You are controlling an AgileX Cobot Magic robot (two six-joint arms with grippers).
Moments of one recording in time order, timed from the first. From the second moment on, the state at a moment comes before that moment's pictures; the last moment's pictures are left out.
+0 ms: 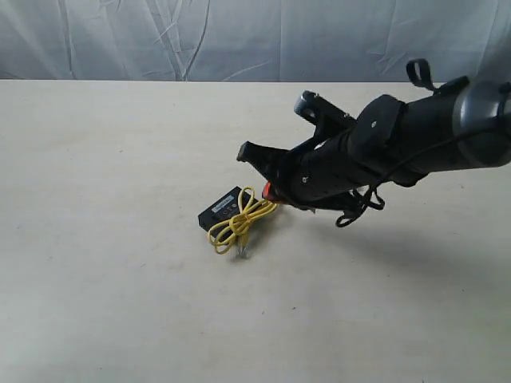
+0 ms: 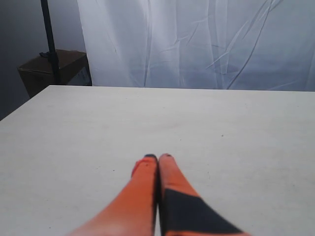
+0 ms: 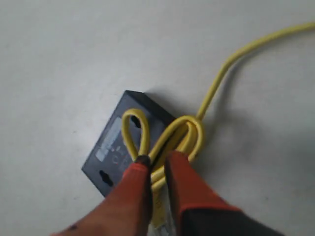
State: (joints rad) left arm 0.07 0.01 0.00 -0.02 0.22 0.04; right arm 0.60 1.83 -0.96 0.85 0.18 0.00
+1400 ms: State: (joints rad) left arm 0.07 0.01 0.00 -0.02 0.22 0.04; right arm 0.47 1.63 -0.96 -0.09 0.54 -0.01
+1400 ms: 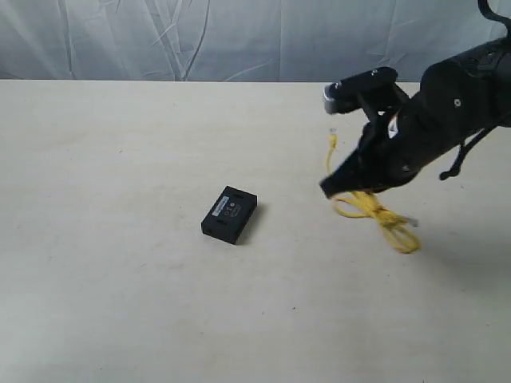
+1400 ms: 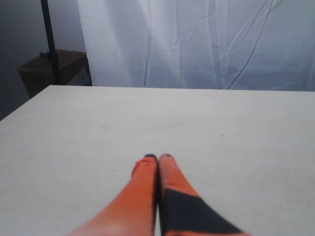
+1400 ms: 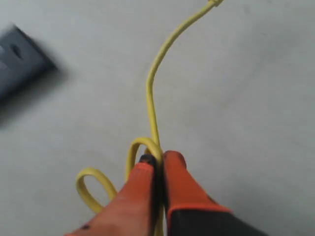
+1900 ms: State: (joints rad) left arm 0.07 0.01 0.00 -0.02 0.22 0.04; right arm 0.49 1.67 -0.96 -0.13 0.68 -0.61
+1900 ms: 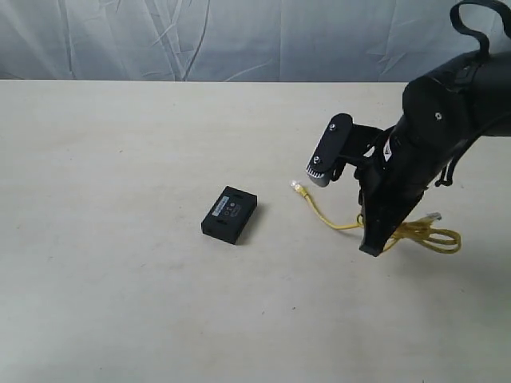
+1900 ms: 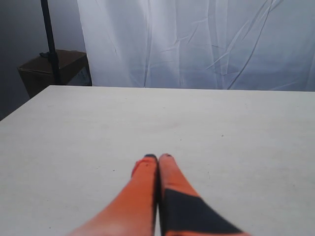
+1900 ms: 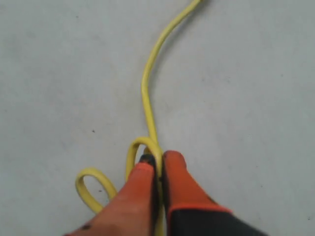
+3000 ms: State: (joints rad) left arm 0.07 0.01 0.00 -0.02 0.22 0.04; right arm 0.49 1.81 -1.05 -0.02 0.48 0.02
